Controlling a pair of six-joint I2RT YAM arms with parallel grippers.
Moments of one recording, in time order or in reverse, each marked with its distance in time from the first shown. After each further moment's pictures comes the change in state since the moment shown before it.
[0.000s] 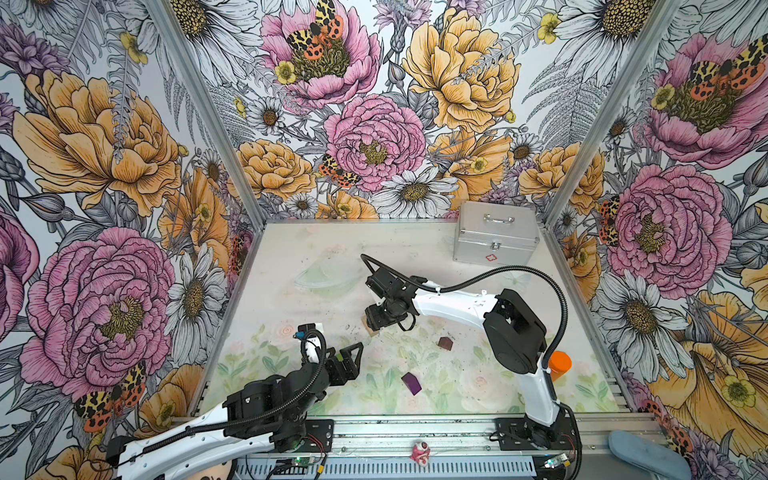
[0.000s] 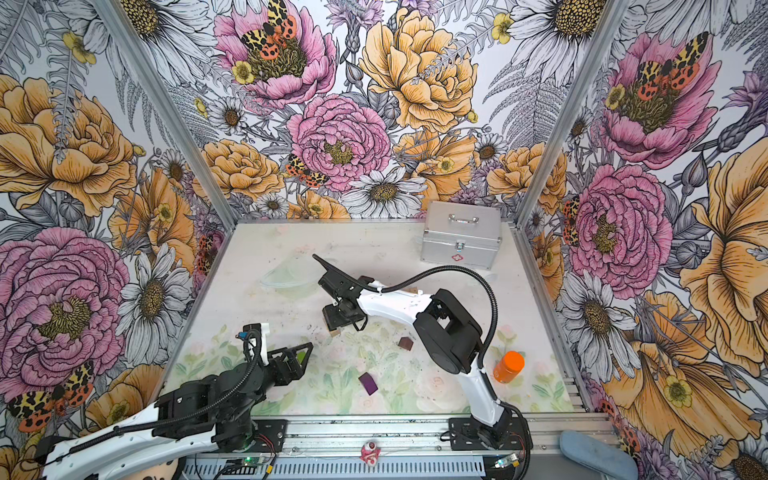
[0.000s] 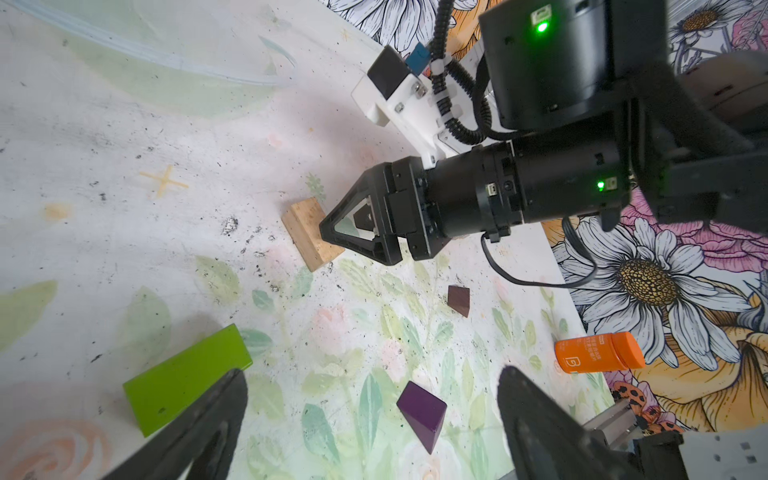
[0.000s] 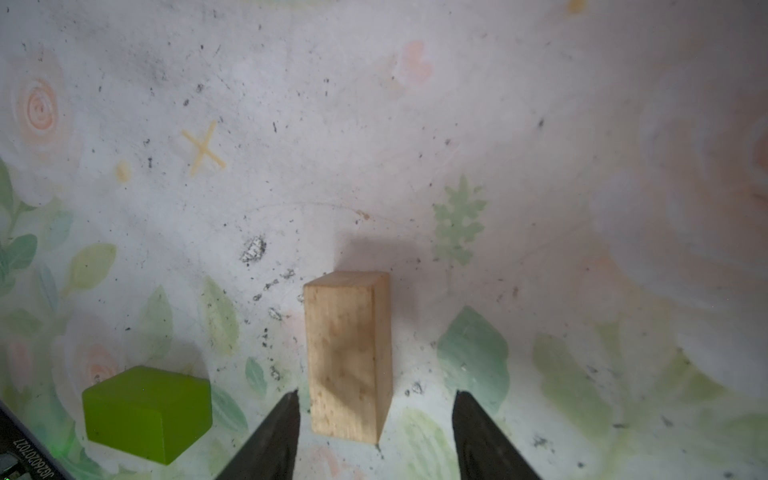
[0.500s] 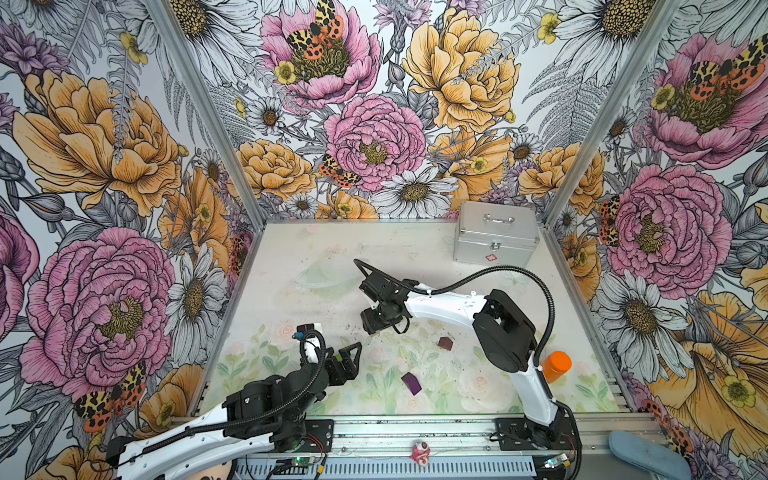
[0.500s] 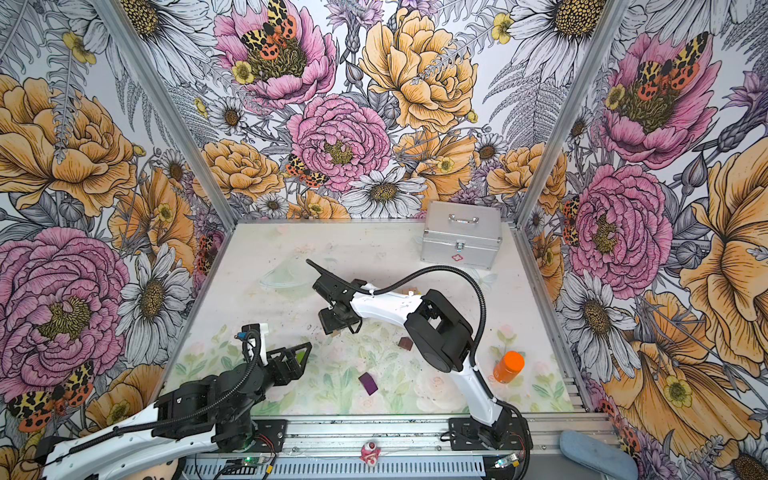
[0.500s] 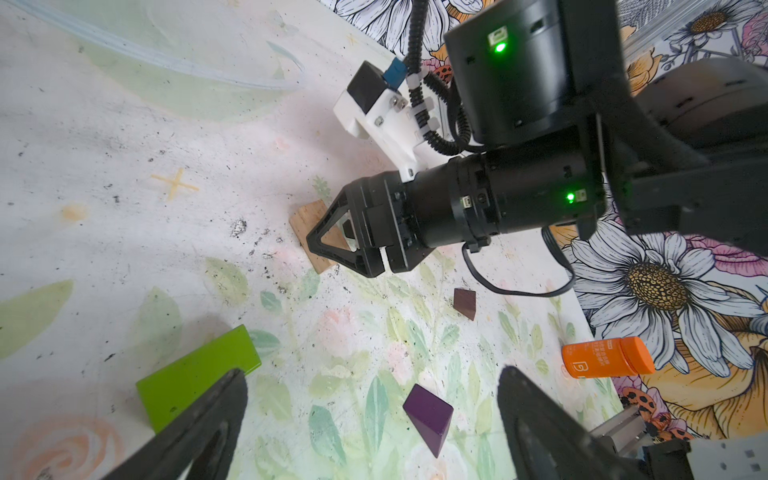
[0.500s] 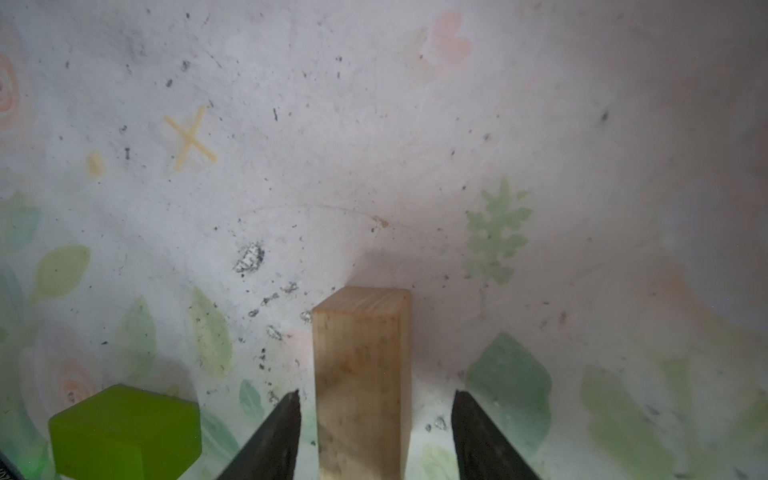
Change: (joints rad) left arm 0.000 -0.002 0.000 -0.009 -0.013 0.000; right arm 0.024 0.072 0.049 -0.010 0.026 0.000
